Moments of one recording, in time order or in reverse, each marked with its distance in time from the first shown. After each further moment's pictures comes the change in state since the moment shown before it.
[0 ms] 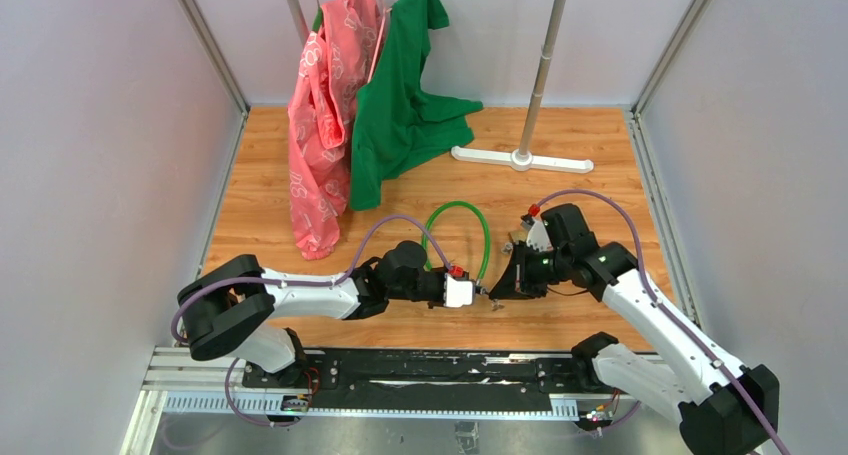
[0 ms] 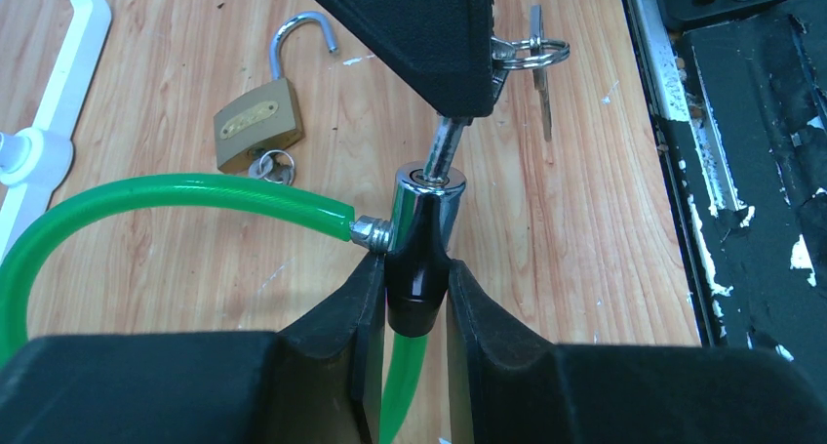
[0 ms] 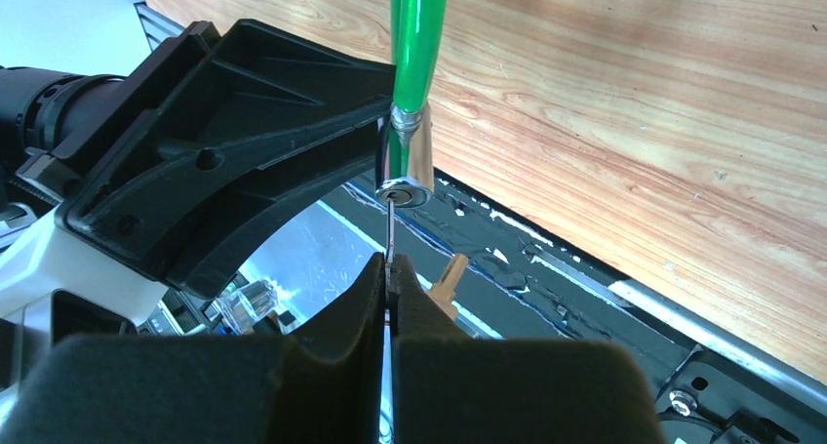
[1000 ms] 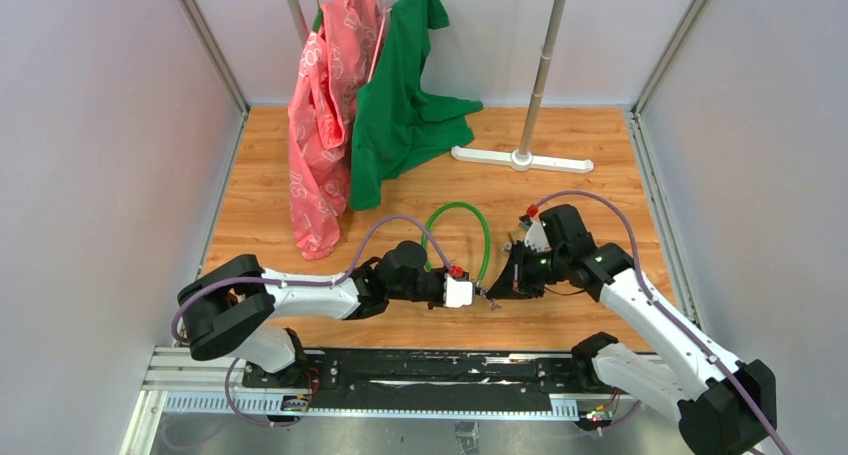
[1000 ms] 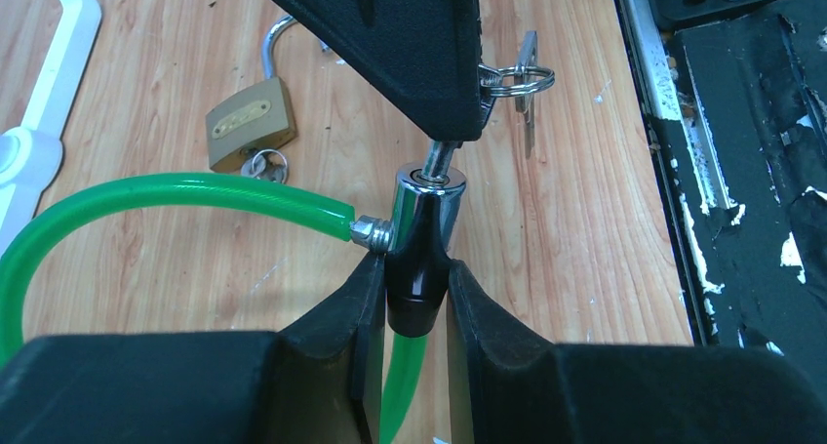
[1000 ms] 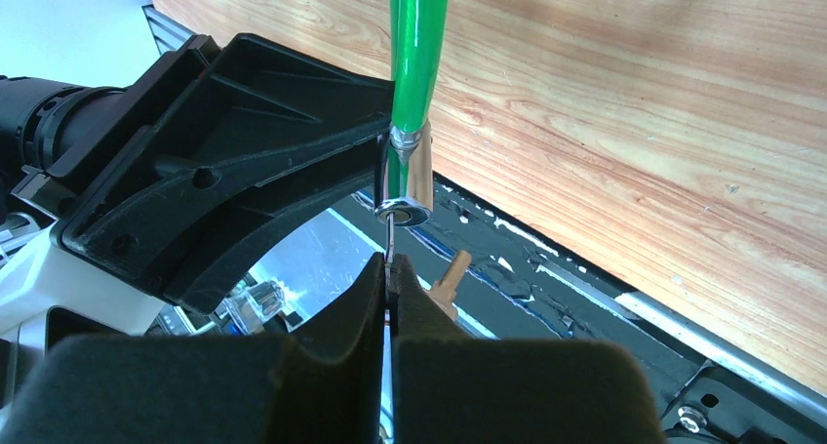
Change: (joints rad) left arm 0.000 0.000 0.000 -0.003 0.010 -0.006; right arm 0.000 0.016 -0.030 0.049 -0.015 0.017
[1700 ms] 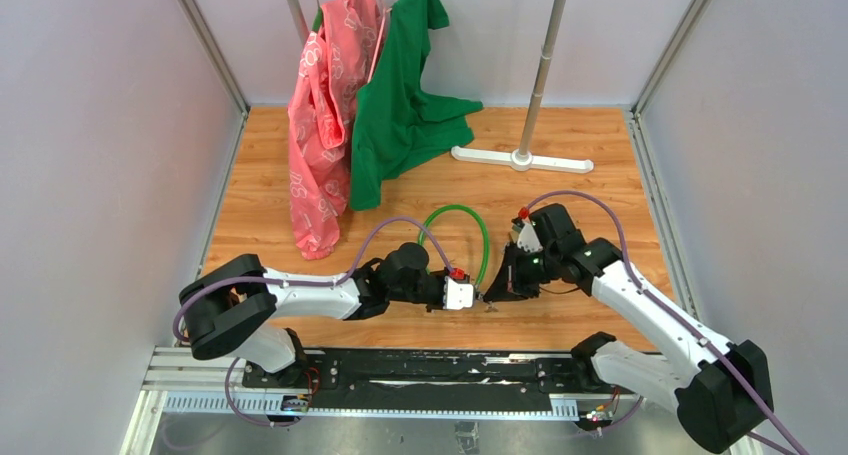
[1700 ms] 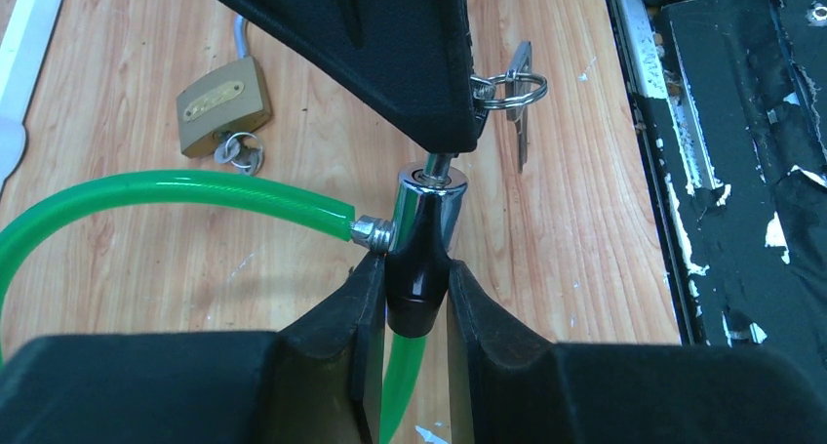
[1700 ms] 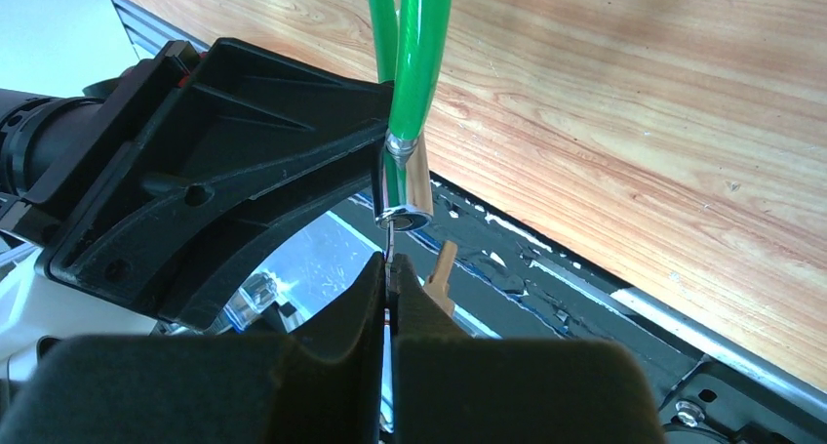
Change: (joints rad) left arm -0.006 0.007 0.000 -0.037 0.002 0.000; right arm 0.035 0.063 0.000 0.010 0.013 0.013
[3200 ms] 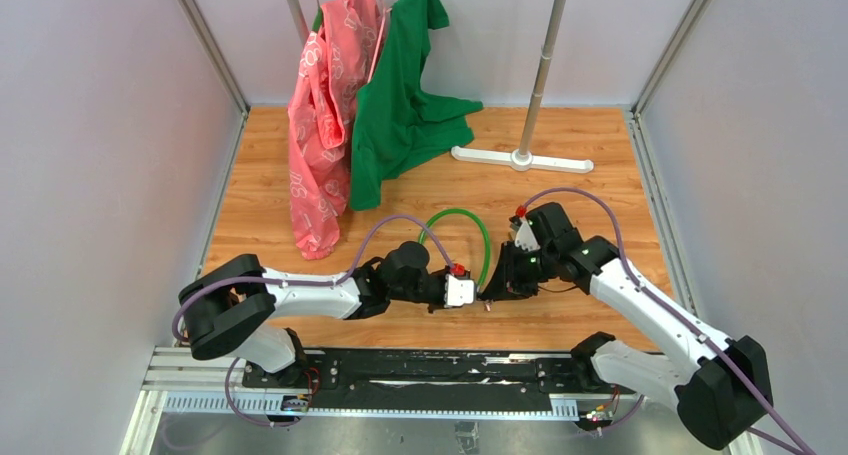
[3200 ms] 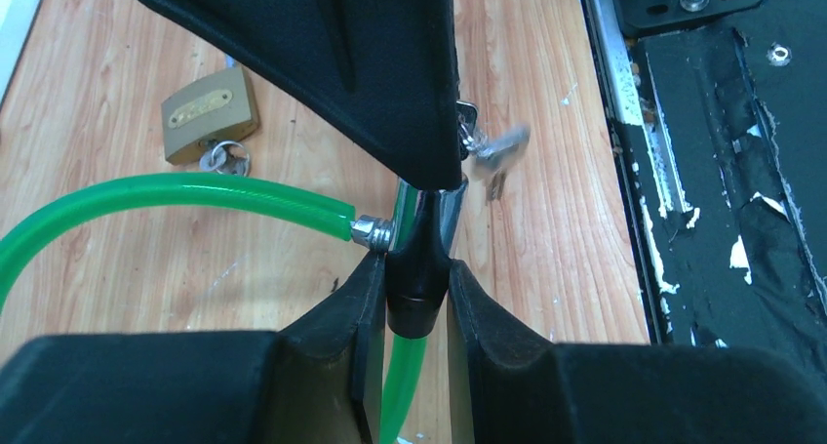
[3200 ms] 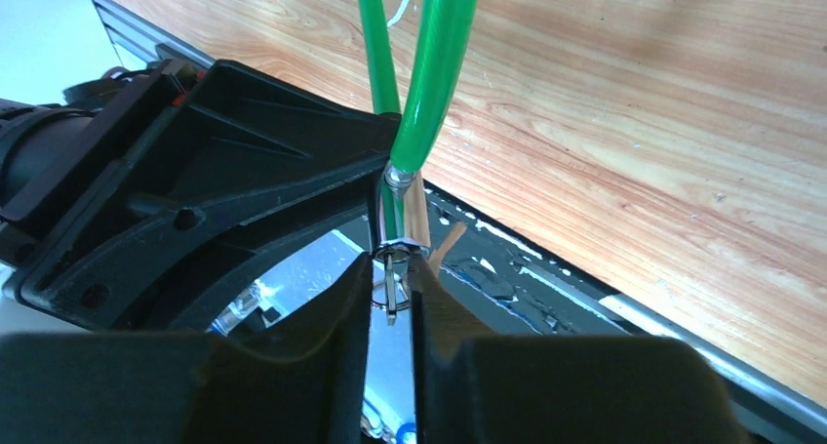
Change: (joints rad) left arm 0.000 -0.002 0.010 -0.005 0.025 -0.063; right arm 0.027 0.032 0.024 -0.002 0.039 -0.014
